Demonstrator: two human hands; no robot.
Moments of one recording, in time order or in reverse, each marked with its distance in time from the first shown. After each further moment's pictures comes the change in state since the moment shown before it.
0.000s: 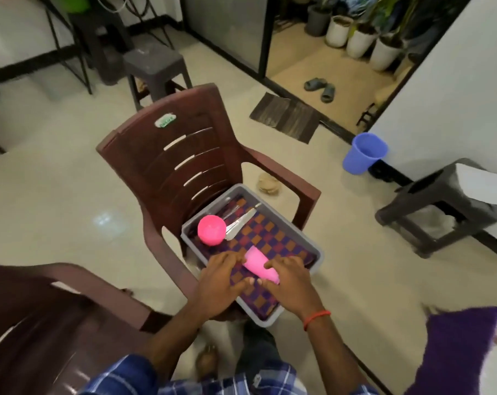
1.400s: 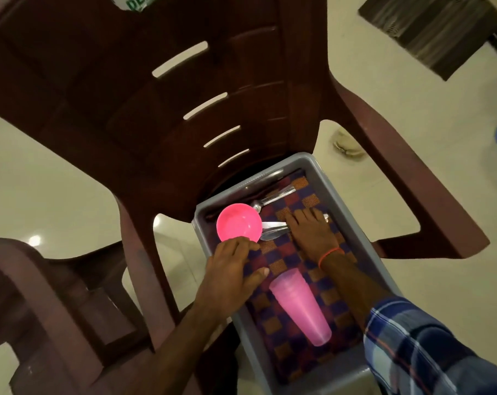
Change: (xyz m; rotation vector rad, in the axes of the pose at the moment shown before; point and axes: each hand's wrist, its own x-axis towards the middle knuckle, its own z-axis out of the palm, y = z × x) left_hand 0.170 -0.144 0.066 0.071 0.078 -0.443; right_hand 0.380 0.127 0.187 -0.602 -0.162 -0.603
